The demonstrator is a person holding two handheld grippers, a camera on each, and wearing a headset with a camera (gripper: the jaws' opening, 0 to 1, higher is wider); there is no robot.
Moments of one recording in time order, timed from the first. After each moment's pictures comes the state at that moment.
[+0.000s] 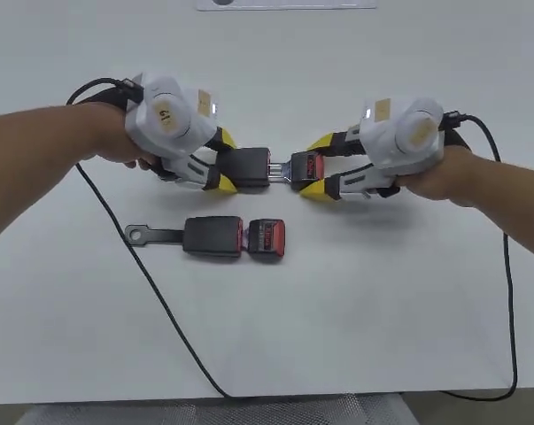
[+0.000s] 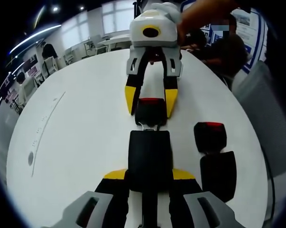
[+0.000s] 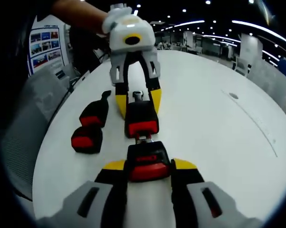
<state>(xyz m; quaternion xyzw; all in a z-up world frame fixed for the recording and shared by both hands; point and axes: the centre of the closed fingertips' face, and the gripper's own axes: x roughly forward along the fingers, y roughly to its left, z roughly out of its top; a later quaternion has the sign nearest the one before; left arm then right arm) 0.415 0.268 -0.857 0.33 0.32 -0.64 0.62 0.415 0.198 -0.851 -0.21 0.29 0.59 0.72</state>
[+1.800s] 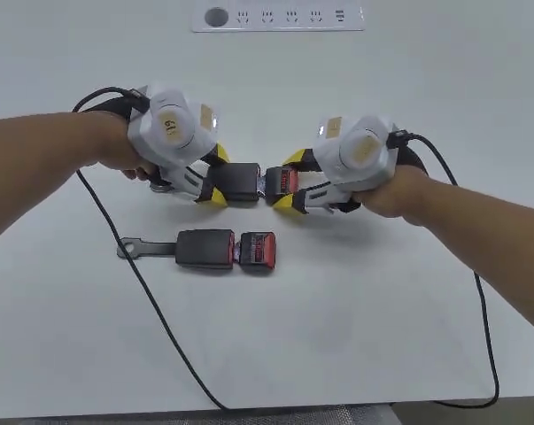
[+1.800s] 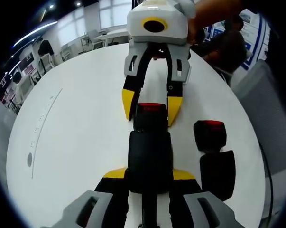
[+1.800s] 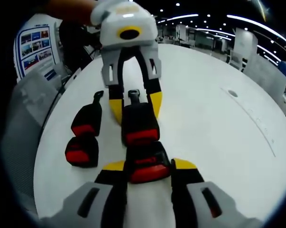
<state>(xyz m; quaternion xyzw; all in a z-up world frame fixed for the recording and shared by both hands) 0.416 0.268 -0.858 0.34 0.34 -0.64 0.60 0.413 0.212 -0.857 -0.22 0.32 0.56 0.73</state>
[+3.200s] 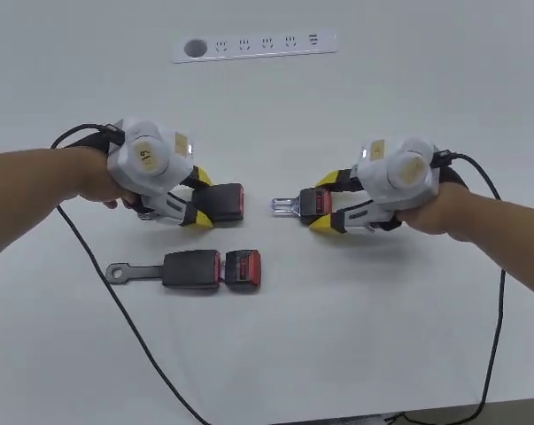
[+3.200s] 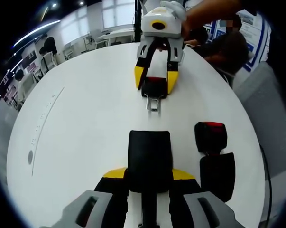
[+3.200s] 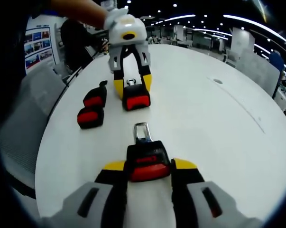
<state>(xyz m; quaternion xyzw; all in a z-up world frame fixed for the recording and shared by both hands) 0.412 0.266 -0.857 0.34 0.34 -0.63 0.61 0.404 0.133 -0.859 -0.22 0.32 0.55 0.74</state>
